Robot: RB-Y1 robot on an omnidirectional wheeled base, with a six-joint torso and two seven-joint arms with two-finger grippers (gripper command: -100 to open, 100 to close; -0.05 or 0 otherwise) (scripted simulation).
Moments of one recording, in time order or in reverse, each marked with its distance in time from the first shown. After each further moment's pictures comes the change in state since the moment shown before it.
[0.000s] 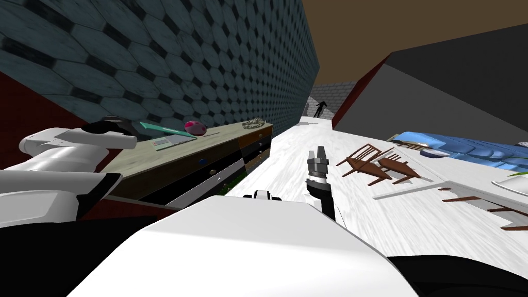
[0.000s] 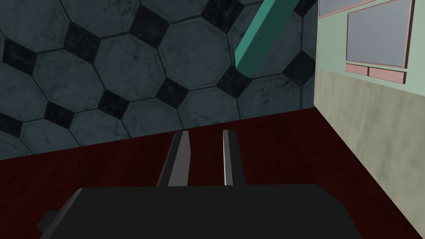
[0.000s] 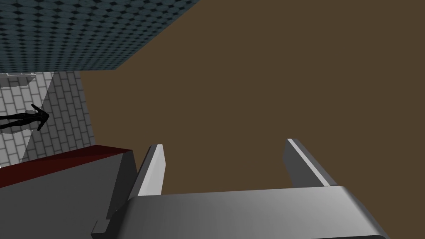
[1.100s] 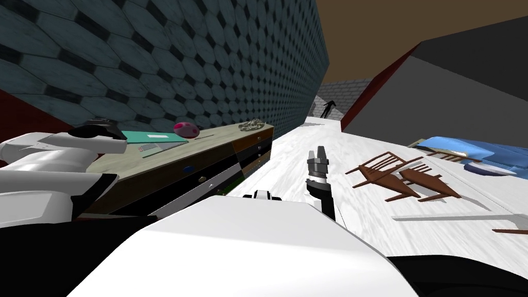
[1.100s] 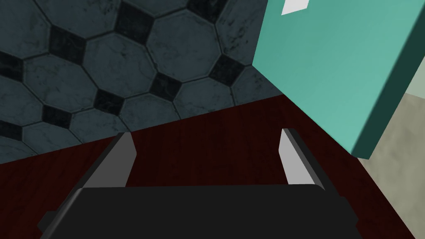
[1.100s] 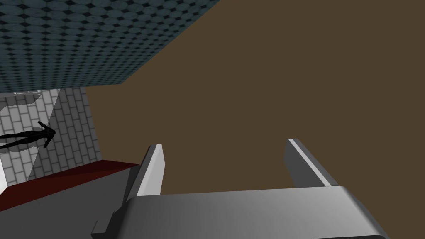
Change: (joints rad) left arm 0.005 0.020 -0.022 0.110 -0.019 -0.033 -0.015; right arm 0.000 0.000 0.000 0.000 0.000 0.000 0.000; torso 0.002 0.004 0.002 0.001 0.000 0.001
